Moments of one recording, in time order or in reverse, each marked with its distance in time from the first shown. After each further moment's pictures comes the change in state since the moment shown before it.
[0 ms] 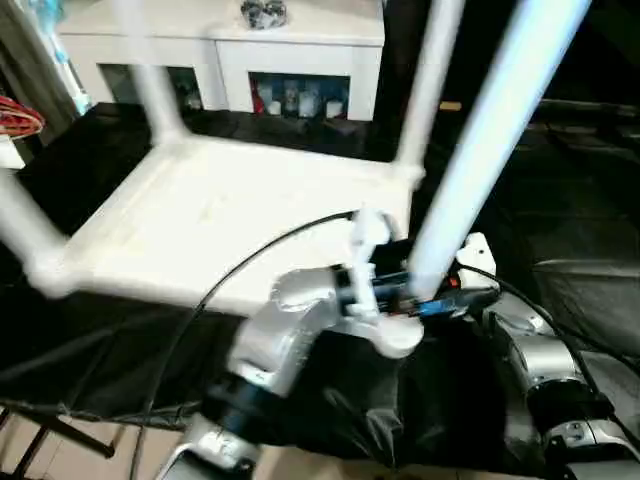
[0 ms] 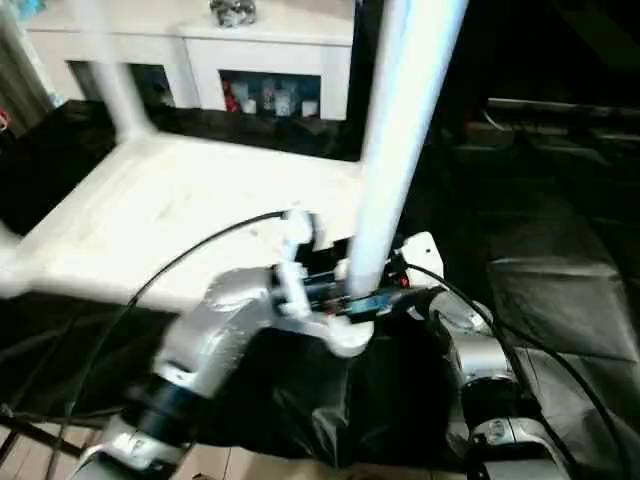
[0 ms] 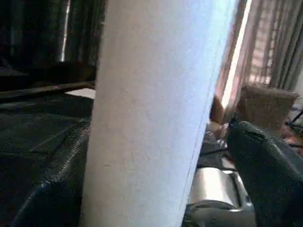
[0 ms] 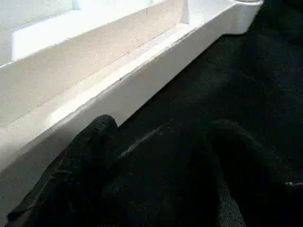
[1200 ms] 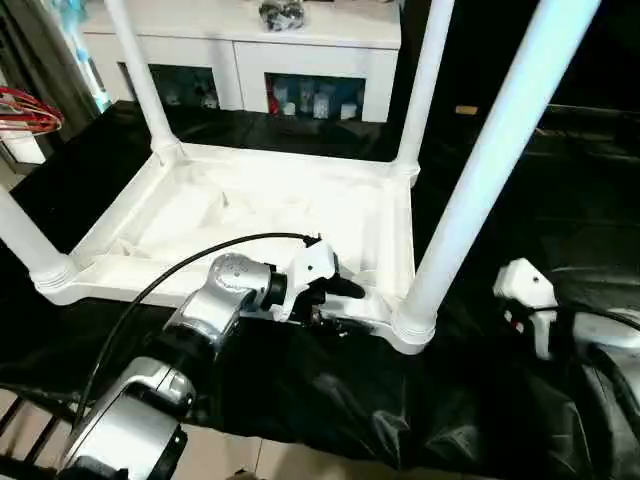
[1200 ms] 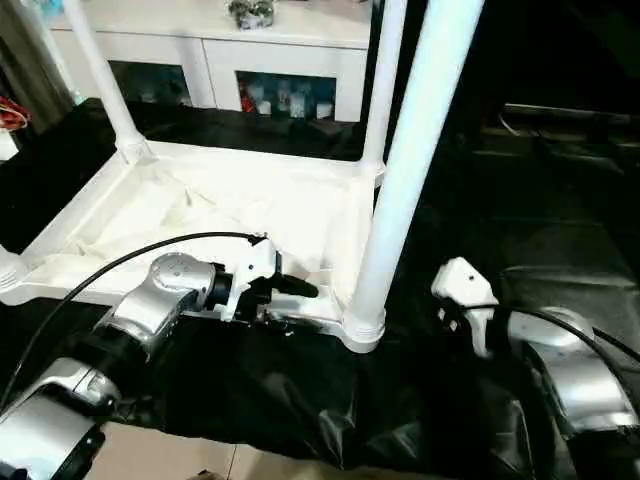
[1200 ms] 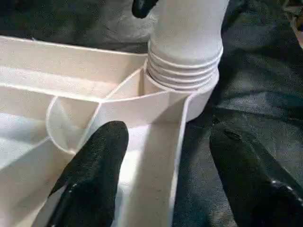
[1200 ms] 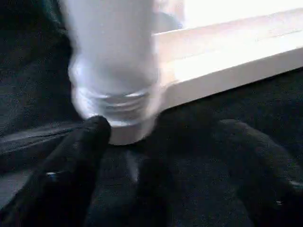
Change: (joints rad) left arm -0.192 0.319 -0.067 0.524 0.236 -0.189 -0.317; right arm 0.317 -0.423 0.054 -0.619 0.180 0.261 0.573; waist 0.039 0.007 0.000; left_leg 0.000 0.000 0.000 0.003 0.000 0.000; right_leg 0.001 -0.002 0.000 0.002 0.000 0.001
